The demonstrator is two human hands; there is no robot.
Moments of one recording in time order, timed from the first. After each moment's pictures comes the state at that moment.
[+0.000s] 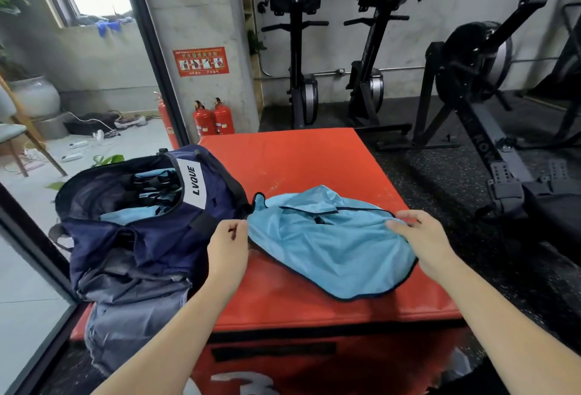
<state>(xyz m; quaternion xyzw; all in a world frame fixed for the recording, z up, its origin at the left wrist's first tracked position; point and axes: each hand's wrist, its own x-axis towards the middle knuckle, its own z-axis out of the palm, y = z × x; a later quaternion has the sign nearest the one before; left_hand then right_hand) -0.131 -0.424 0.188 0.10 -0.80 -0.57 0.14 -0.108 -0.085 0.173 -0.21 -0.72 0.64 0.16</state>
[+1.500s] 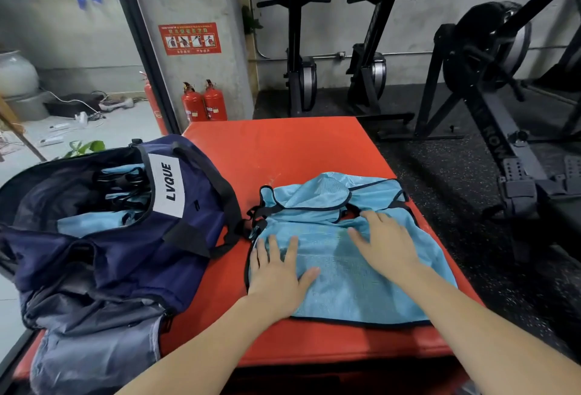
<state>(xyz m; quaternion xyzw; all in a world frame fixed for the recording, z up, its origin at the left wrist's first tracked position) -0.173 -0.356 0.111 -0.13 -0.99 -0.06 -0.07 -0.180 -0.123 0.136 -0.08 -0.98 0.14 0.11</state>
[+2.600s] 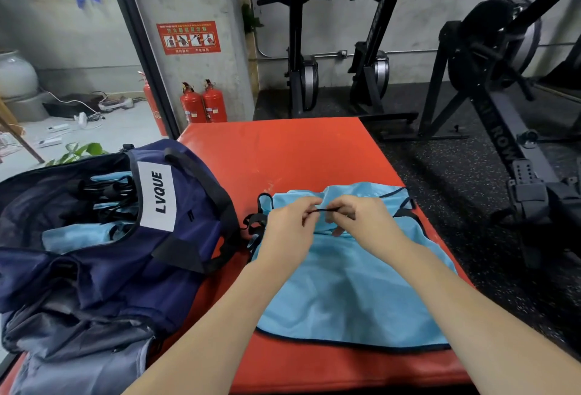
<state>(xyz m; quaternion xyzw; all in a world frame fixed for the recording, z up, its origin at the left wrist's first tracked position) -0.218 -0.322 0.196 -0.16 -0.87 -0.45 0.12 -0.210 -0.152 0.197 0.07 -0.89 0.45 0.07</state>
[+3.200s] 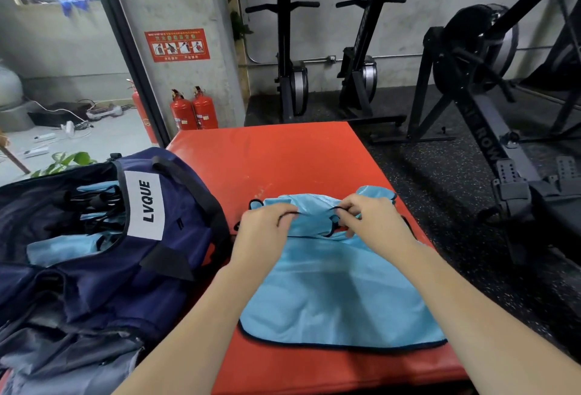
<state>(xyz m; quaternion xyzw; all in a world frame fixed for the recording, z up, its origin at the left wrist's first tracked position) -0.222 -0.344 0.204 -0.16 -0.89 -0.39 0.17 -0.207 -0.125 0.198 0.01 -0.93 0.35 0.12</state>
